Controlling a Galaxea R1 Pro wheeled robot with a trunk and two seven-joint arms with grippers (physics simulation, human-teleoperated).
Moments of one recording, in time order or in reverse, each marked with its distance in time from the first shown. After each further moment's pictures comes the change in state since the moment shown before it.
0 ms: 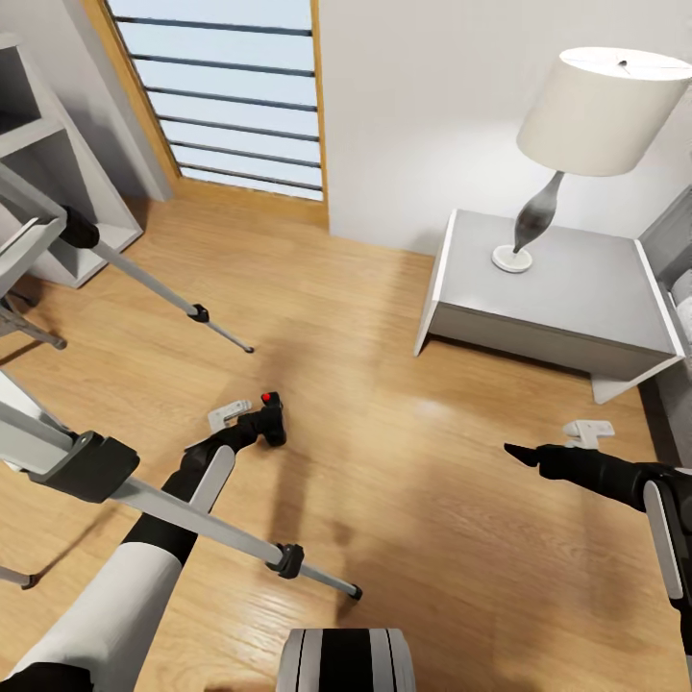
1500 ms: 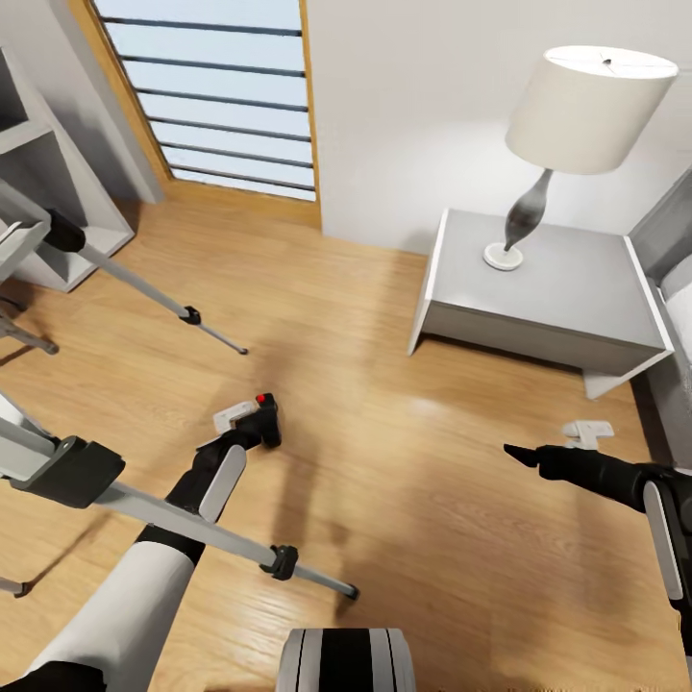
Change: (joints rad) left arm -0.002 -0.043 -0.003 0.000 -0.010 -0.004 0.099; right arm 0.003 0.001 0.000 0.000 0.000 0.000 0.002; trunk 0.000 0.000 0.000
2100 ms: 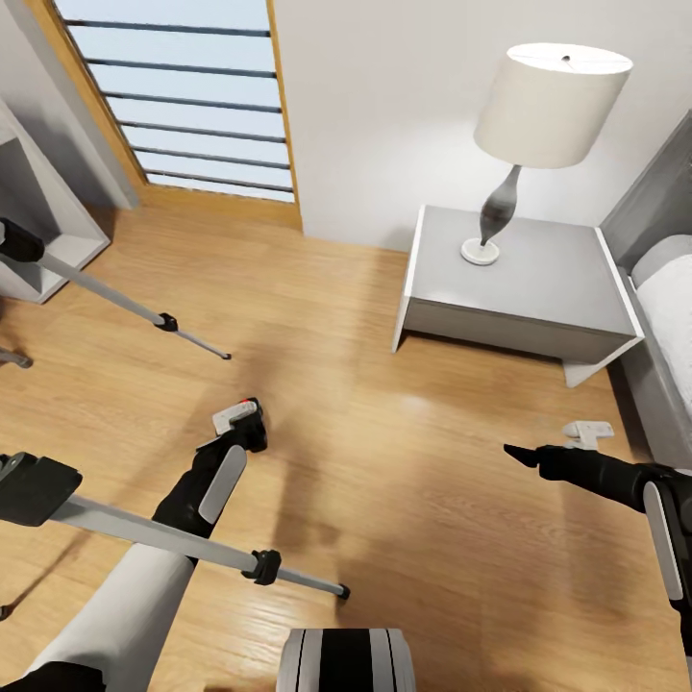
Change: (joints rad) left arm 0.001 0.001 0.000 0.000 0.000 -0.002 0.000; right arm 0.000 0.000 0.000 0.000 0.000 0.000 0.000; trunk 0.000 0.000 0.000
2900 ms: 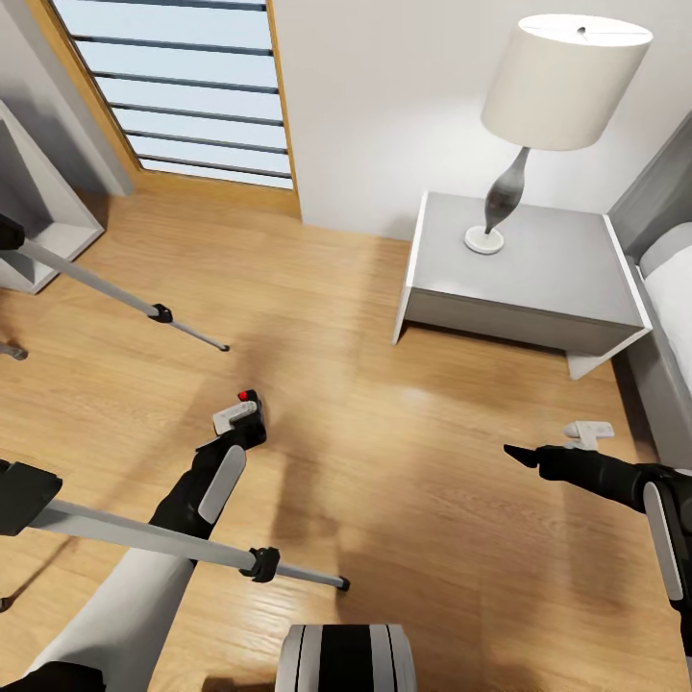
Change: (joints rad) left arm 0.000 0.000 0.002 0.000 -0.001 -0.002 -0.003; right arm 0.001 0.000 0.000 0.000 0.000 0.000 0.000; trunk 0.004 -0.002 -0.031
